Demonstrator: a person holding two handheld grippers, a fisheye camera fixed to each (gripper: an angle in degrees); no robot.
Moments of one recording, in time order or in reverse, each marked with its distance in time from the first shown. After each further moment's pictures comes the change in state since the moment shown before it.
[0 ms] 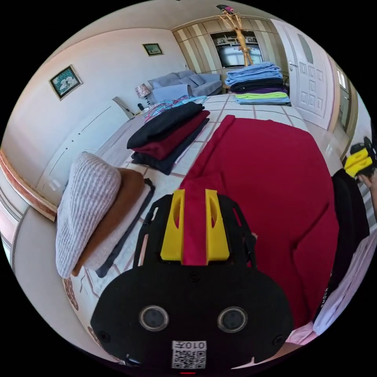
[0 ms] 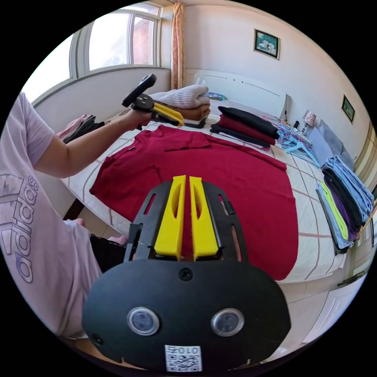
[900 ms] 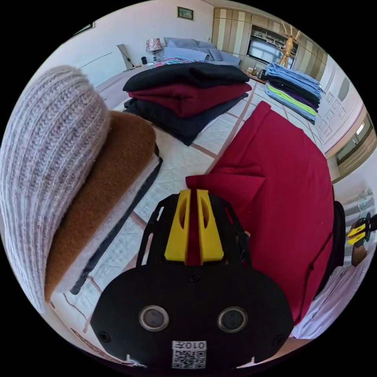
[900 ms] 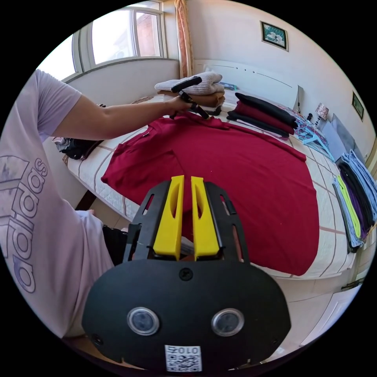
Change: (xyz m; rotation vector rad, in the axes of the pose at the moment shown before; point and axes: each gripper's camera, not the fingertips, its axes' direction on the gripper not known) left arm -0.104 0.031 0.084 -0.193 0.214 -0.194; right arm -0.021 0.010 0.068 -0.075 -0.113 -0.030
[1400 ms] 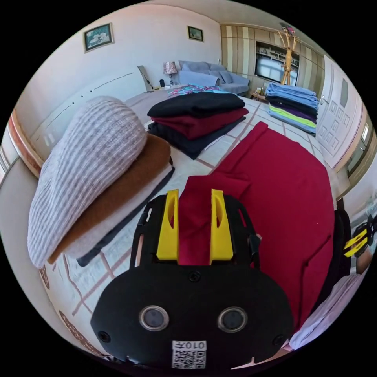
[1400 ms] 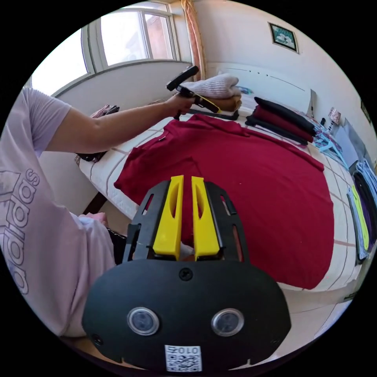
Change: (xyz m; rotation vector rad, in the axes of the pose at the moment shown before) left arm 0.008 0.034 -0.054 0.127 -0.103 -0.044; right arm 0.000 -0.022 0.018 0.029 -0.058 -0.003
